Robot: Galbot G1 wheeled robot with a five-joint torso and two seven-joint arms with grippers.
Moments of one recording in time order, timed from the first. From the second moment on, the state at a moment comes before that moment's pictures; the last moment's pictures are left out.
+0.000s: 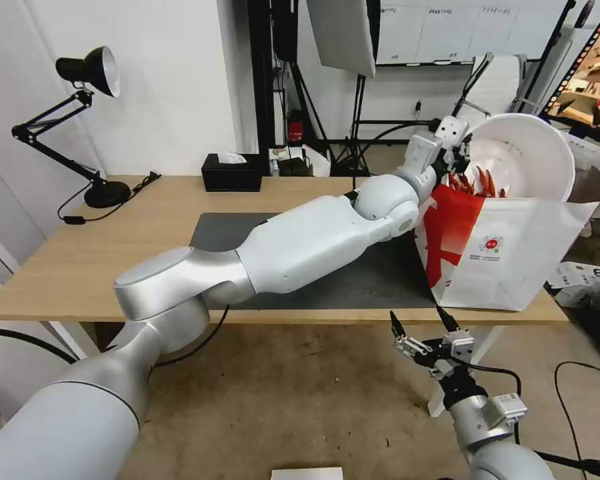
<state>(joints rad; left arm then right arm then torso) -0.18 -1.59 0.75 -1.16 -1.00 0.06 -0.28 -1.63 0.88 0.34 2.12 0.50 0.21 0.30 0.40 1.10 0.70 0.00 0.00</state>
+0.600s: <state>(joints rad) -0.15 -1.59 0.75 -1.19 -1.00 0.04 -0.30 -1.63 0.88 0.34 2.12 0.50 0.21 0.30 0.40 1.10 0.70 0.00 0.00</state>
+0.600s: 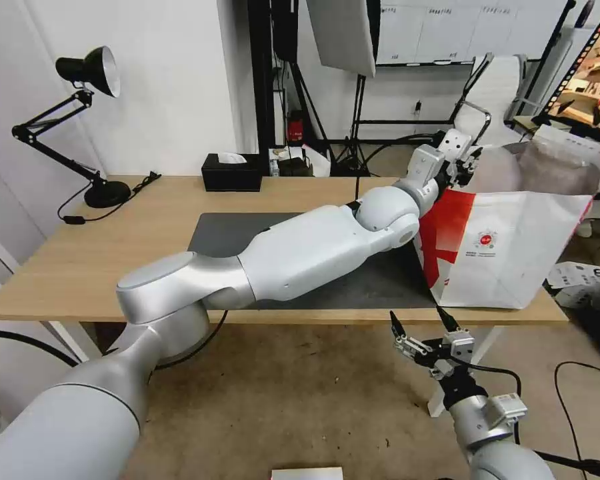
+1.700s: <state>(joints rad) 0.62 -0.90 0.17 -2.06 -0.76 0.09 -0.41 -1.63 0.88 0.34 2.12 0.50 0.21 0.30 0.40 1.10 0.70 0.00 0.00</state>
